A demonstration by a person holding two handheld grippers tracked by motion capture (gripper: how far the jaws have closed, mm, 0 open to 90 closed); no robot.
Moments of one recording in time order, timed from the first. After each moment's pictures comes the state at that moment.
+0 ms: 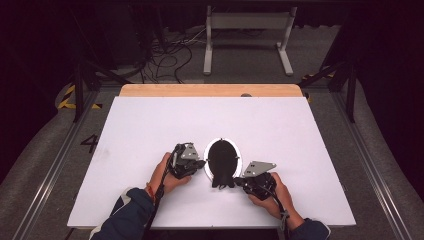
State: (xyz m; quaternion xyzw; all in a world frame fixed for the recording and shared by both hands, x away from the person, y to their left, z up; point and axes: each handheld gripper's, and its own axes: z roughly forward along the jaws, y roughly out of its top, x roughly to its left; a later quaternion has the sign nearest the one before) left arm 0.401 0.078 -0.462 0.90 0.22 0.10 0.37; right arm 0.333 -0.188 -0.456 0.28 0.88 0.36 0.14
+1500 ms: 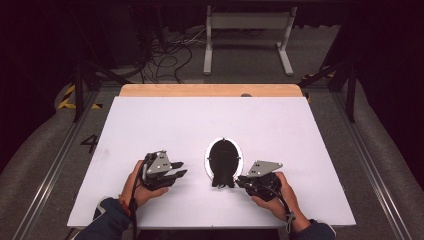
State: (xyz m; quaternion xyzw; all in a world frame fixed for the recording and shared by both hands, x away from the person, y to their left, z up) left arm 0.351 0.155 -0.437 0.87 0.20 0.16 0.42; right arm 0.323 -0.195 -0.436 0.28 0.88 0.36 0.14
